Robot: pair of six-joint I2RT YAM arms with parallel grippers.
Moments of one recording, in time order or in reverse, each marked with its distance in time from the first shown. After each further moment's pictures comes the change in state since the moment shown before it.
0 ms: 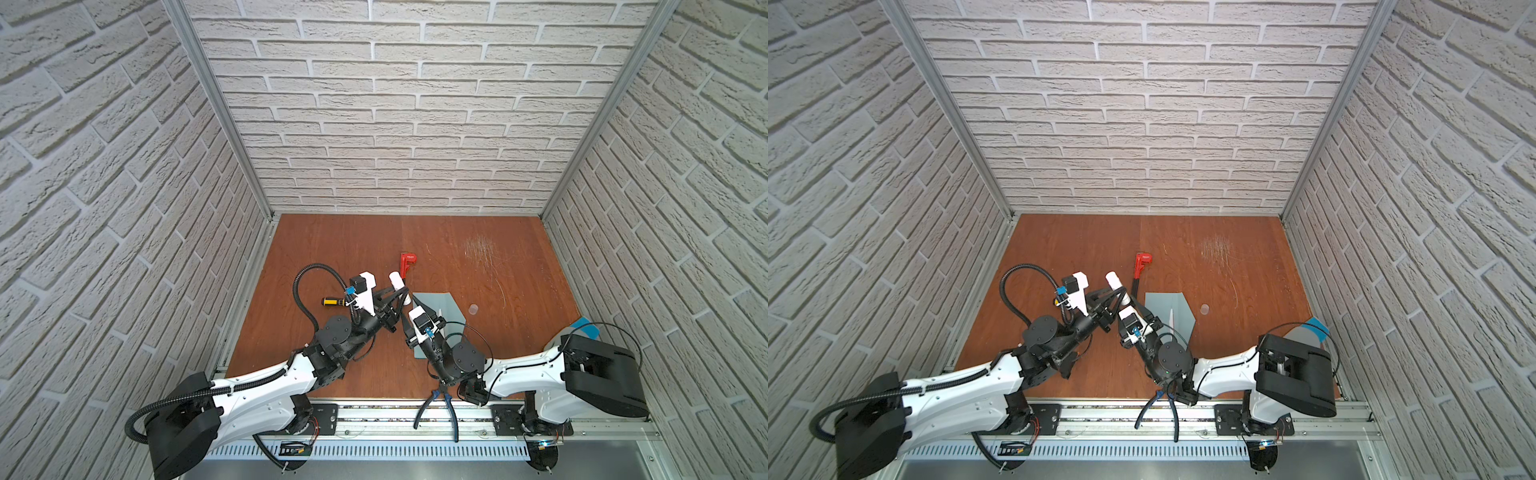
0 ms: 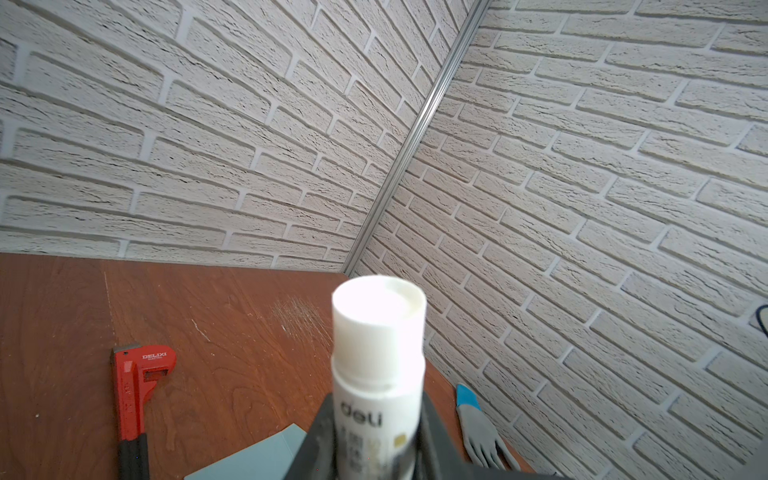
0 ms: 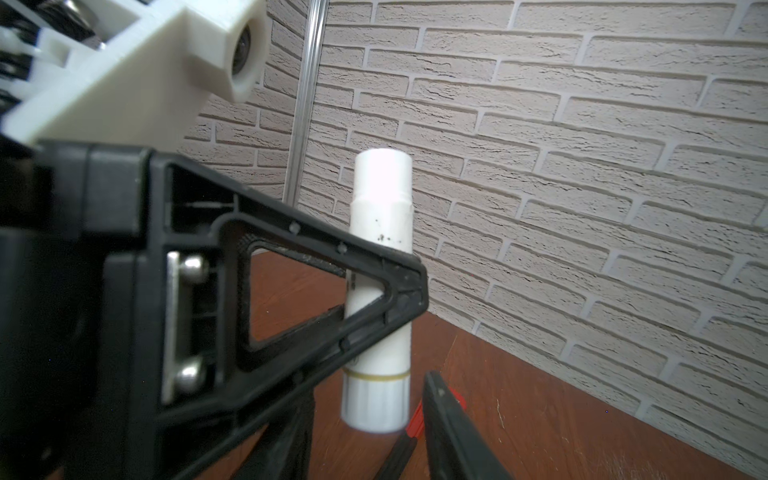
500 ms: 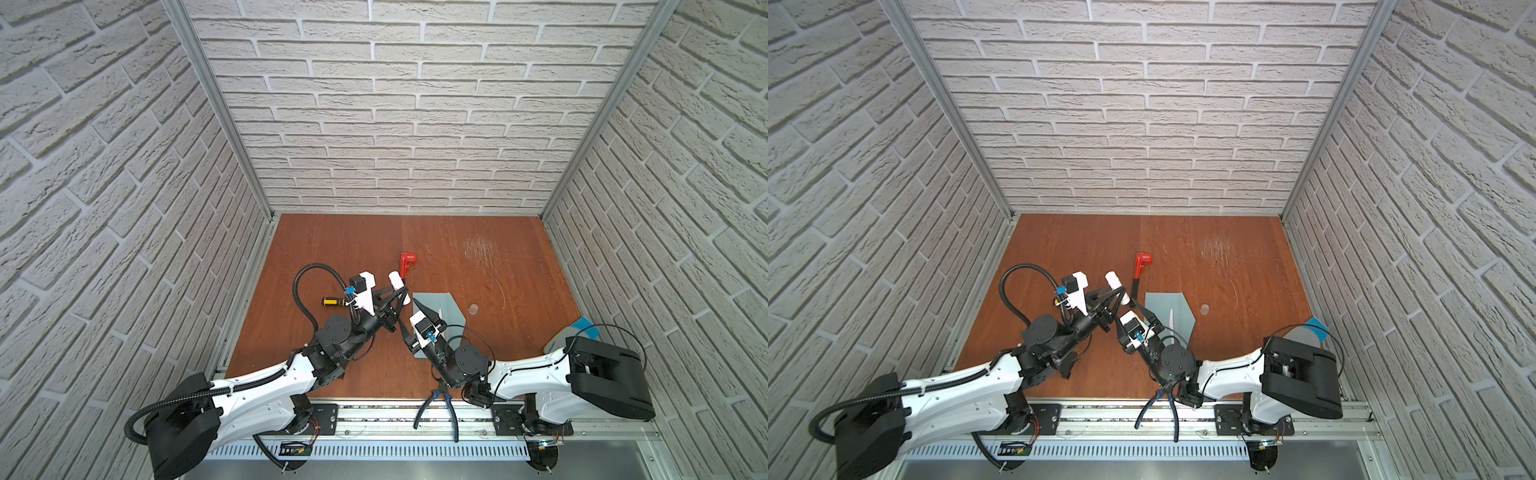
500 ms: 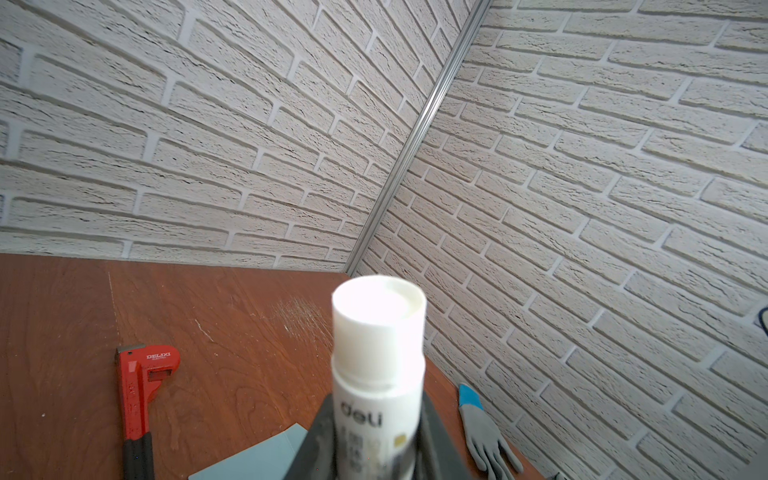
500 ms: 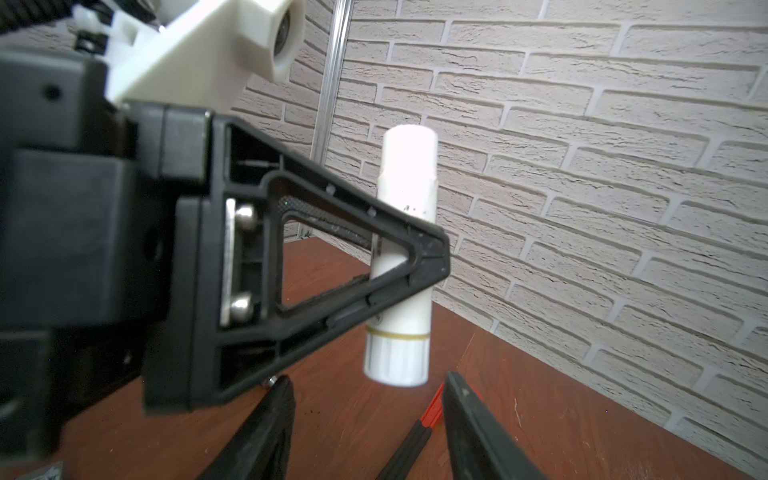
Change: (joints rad) left arm 0.005 -0.003 0.000 -0.006 0.001 0.004; right arm 0.016 -0.026 -0.040 -0.003 -0.048 0.010
